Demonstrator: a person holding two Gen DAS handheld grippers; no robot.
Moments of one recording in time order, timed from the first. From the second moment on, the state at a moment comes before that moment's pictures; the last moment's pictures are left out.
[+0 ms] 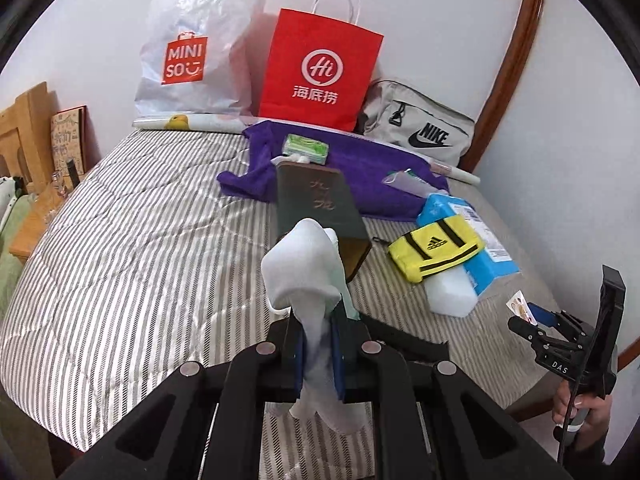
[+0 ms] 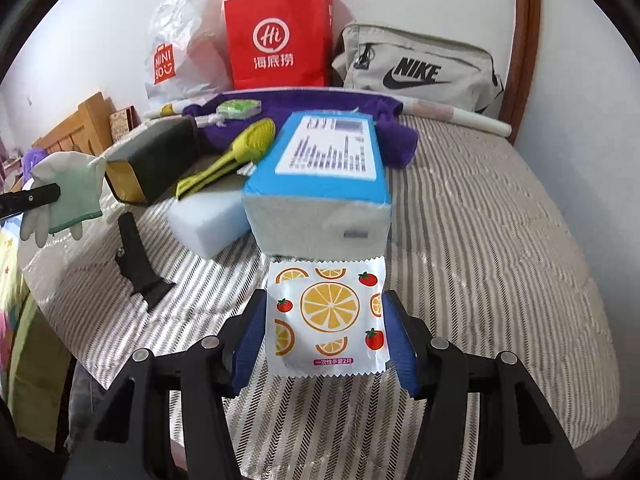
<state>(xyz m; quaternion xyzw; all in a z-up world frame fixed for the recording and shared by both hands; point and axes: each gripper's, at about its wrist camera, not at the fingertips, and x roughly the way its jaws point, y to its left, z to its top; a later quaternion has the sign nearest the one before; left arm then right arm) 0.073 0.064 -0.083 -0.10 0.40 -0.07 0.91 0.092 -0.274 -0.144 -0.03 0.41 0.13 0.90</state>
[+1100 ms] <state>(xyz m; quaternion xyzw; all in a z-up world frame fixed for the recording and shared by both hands) 0.152 0.050 -0.028 -0.10 0.37 -0.08 0.92 0.162 -0.277 -0.066 -0.02 0.37 0.15 0.92</state>
